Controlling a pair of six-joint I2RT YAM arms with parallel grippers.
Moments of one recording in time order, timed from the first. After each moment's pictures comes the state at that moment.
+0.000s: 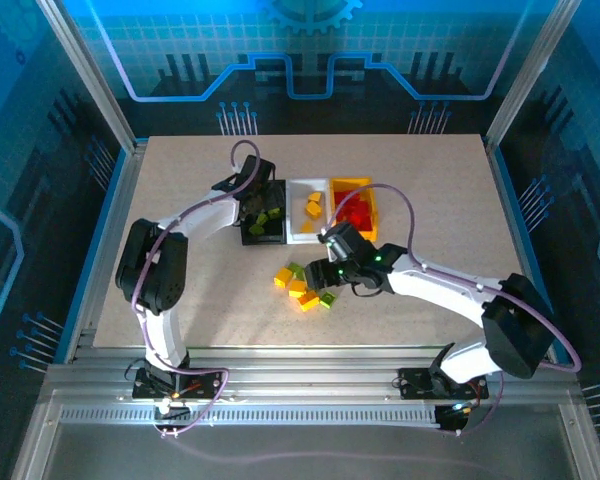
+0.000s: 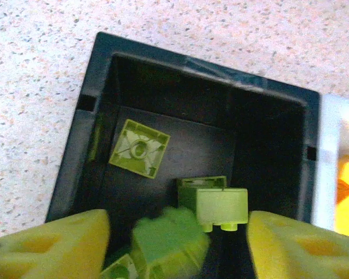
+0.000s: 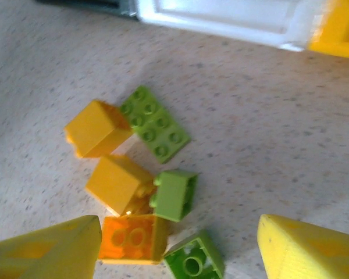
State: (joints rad) left arm -0.37 1.87 1.37 -0.41 -0.20 -0.64; right arm 0.81 1.45 0.92 -0.43 -0.05 0.47
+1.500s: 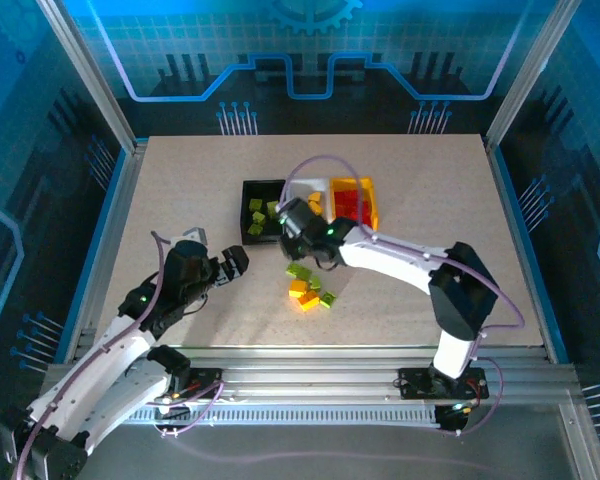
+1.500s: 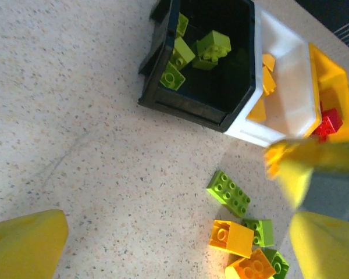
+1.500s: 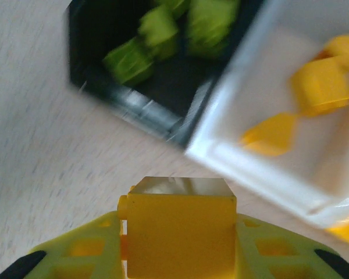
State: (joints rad) left arm -0.45 0.74 0.60 -0.55 -0.11 -0.82; right arm 0.84 1.77 1.36 -0.50 0.22 0.31
